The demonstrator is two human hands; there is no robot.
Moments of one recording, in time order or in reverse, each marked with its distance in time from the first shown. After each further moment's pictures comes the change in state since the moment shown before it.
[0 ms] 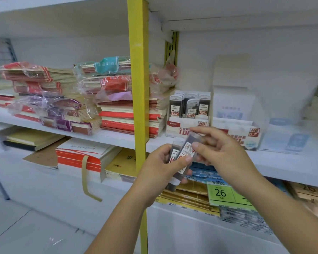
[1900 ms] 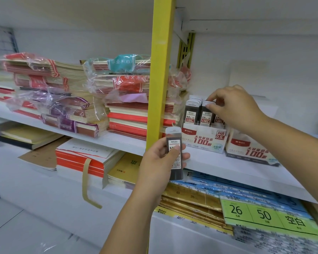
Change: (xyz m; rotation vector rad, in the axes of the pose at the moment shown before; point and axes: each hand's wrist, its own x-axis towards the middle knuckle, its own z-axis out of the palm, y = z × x) left_hand 0.028 -0.001 -0.027 -0.227 0.245 0.122; right_hand 0.145 -0.019 -0.025 -1.156 0.148 -0.269
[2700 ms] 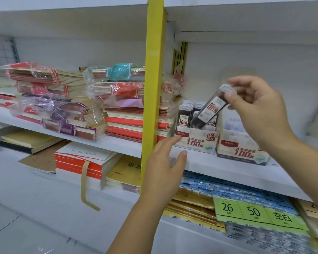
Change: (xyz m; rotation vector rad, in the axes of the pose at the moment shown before) left_hand -0.013 -0.006 0.017 0.627 0.050 0.331; right_hand -0.057 -0.015 -0.057 0.801 0.296 0.081
